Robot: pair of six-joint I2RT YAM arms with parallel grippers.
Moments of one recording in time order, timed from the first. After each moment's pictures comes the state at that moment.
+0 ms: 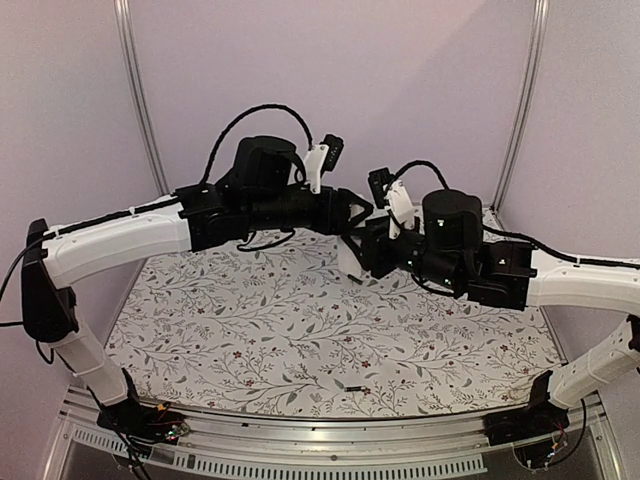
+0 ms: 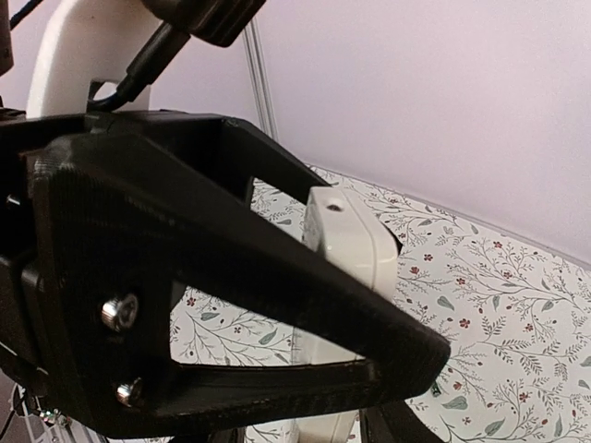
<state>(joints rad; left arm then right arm) -0.98 1.64 1.50 -0.16 0.03 -0.37 1.09 1.34 1.06 0.06 0.31 0.19</state>
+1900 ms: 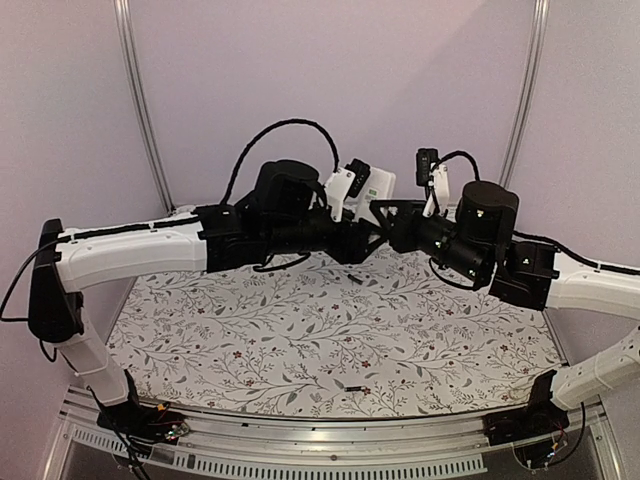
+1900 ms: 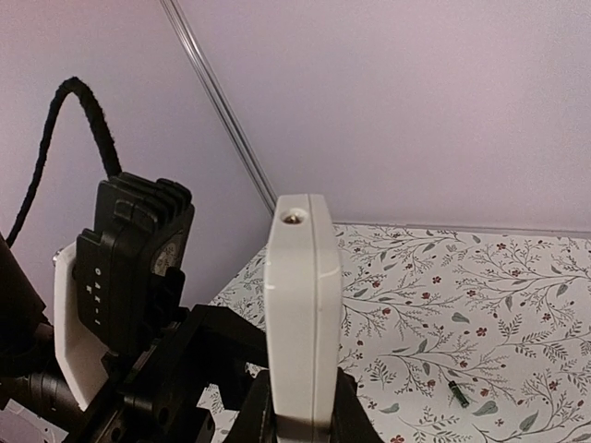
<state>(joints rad) -1.06 1.68 1.45 -0.09 -0.04 -0.23 1.02 1.23 0.99 0.17 0.32 0.40</state>
